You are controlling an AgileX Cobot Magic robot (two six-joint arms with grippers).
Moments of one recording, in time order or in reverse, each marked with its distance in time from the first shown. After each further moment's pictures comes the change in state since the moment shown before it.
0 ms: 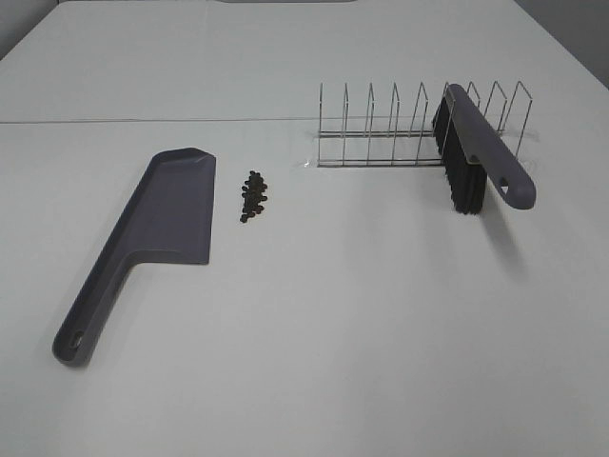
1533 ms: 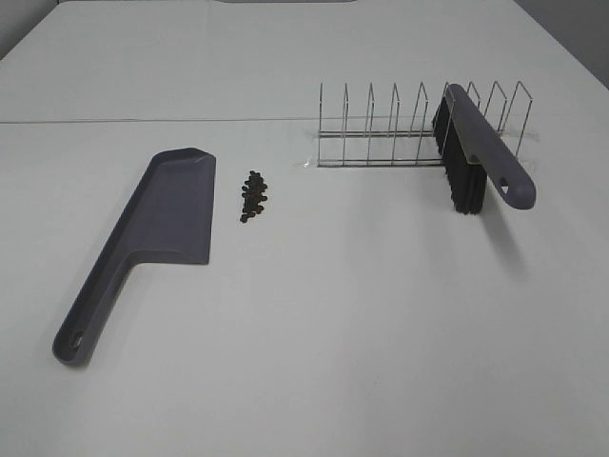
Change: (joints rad) left arm 0.000 0.000 0.000 0.000 0.000 0.000; right arm 0.000 0.000 0.000 0.000 0.000 0.000
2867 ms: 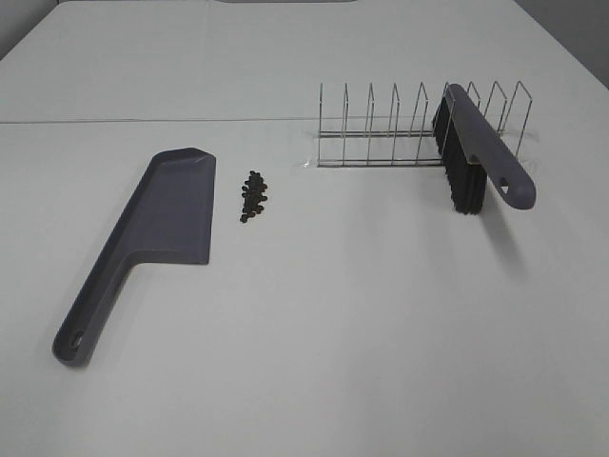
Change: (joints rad) left arm 0.000 0.000 0.000 0.000 0.000 0.000; right arm 0.000 0.000 0.000 0.000 0.000 0.000
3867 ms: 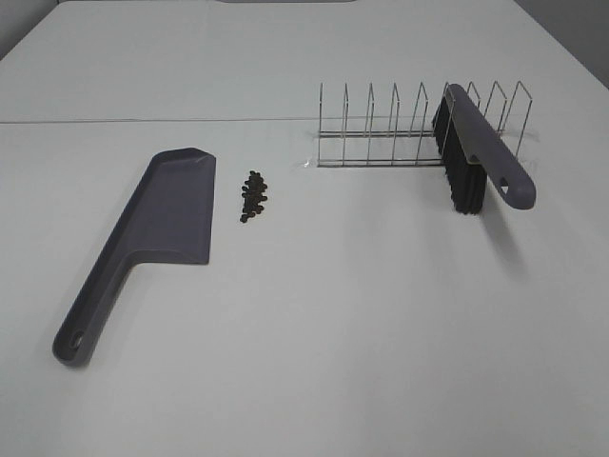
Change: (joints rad) left arm 0.000 0.000 0.000 0.000 0.000 0.000; right arm 0.000 0.000 0.000 0.000 0.000 0.001
